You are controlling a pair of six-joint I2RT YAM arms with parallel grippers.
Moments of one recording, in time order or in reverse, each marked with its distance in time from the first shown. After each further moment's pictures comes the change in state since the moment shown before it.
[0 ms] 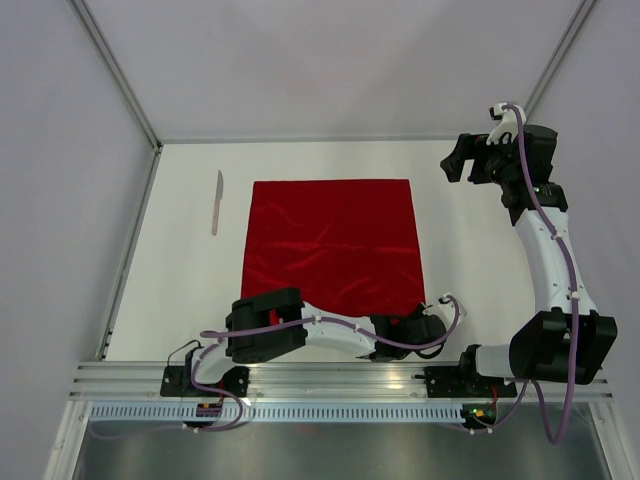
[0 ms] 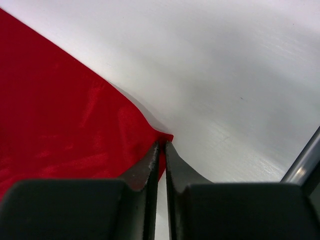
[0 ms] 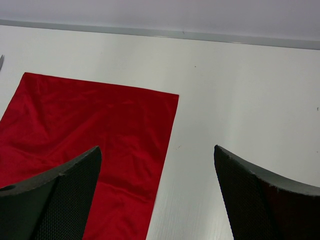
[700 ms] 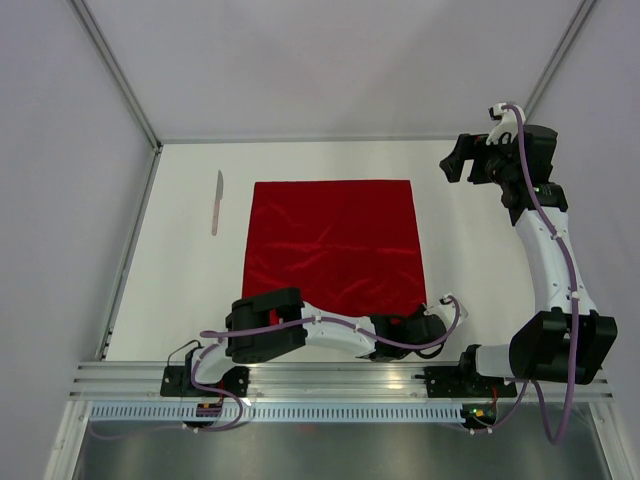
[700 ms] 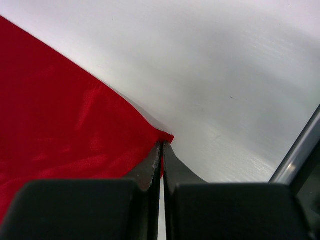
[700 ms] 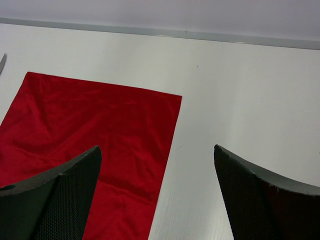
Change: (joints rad) left arm 0.000 0.000 0.000 0.009 0.033 0.002; right arm 0.000 0.000 0.000 0.000 -0.012 -0.001
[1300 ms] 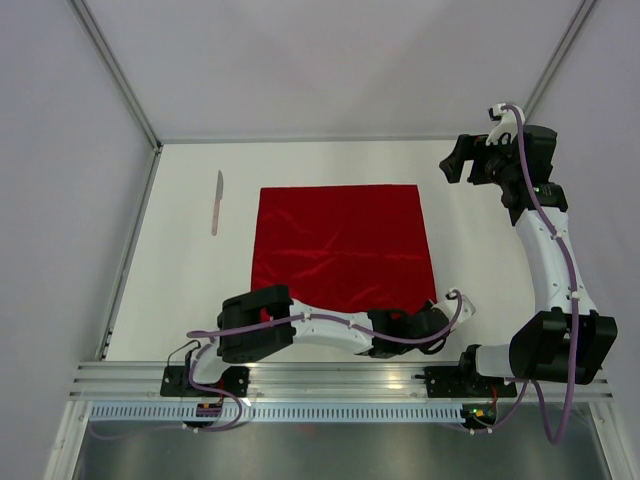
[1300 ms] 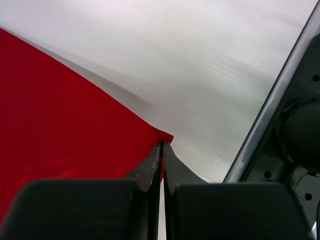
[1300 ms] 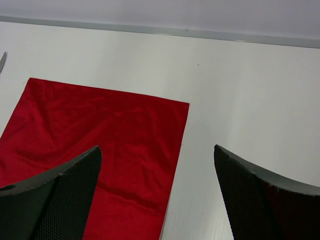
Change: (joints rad) left arm 0.002 -0.060 0.021 0.000 0.091 -0.014; right arm 0.000 0.000 0.000 -0.006 -0.003 -0.003
